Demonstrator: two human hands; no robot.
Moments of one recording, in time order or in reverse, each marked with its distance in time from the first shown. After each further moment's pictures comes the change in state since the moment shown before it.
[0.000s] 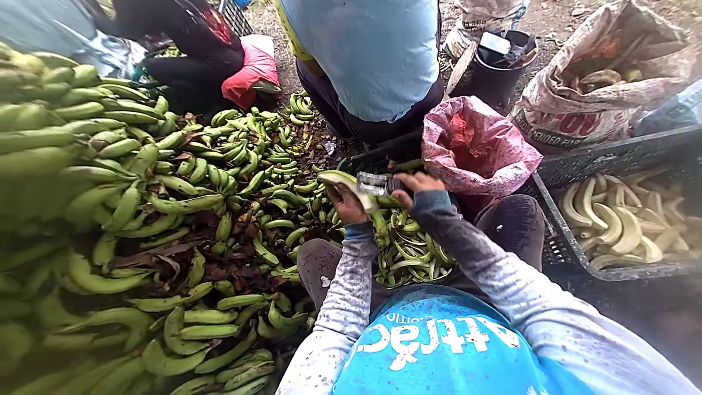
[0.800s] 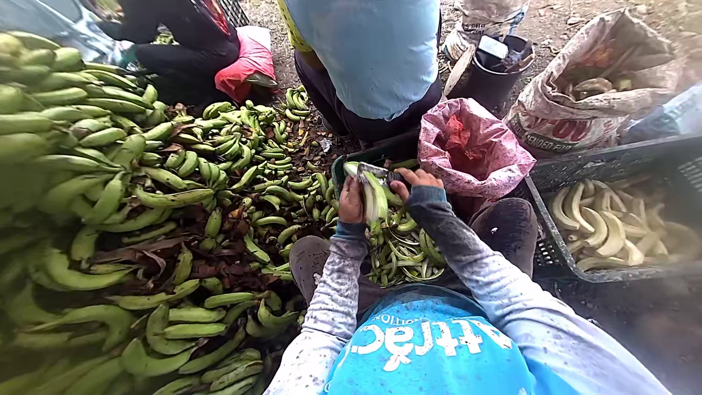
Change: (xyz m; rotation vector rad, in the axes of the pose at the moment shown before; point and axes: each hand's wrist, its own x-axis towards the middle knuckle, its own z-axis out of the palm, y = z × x) left_hand -0.005 0.017 -0.002 0.101 -0.361 -0.196; right_hand 0.006 -0.001 -0.002 -0.017 -0.041 0.147
